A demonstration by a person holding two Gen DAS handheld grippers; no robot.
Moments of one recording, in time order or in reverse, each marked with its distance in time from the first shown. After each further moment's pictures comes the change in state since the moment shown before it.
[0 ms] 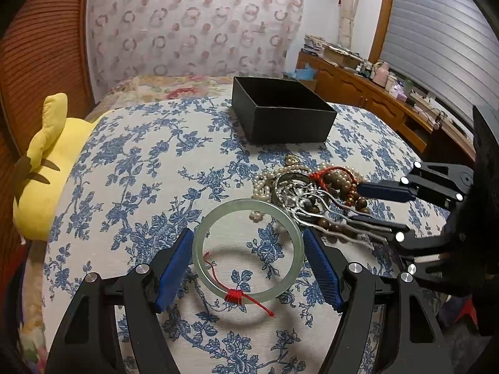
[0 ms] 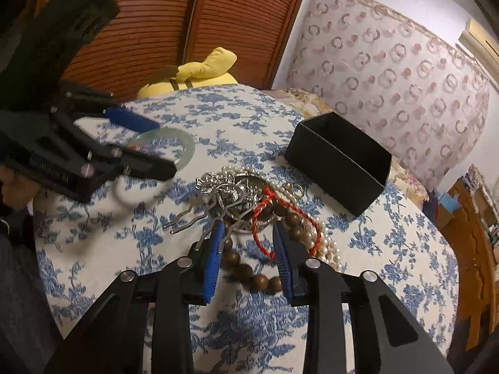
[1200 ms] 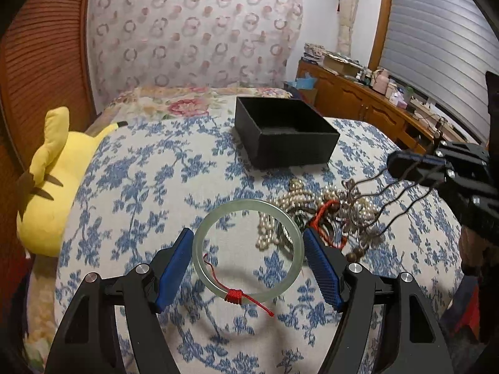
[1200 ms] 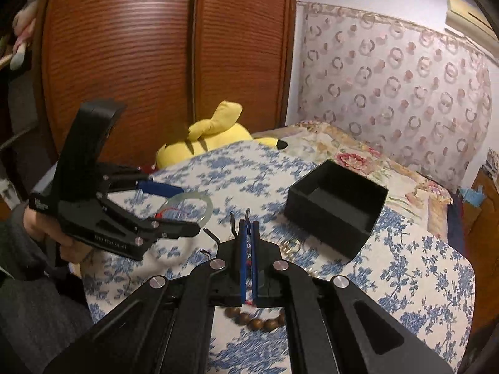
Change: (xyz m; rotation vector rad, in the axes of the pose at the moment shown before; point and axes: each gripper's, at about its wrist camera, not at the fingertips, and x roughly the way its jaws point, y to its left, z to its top) left arm -0.004 0.002 0.023 0.016 -0.045 0.010; right arm -0.050 -0.049 0.039 0.162 -0.193 0.157
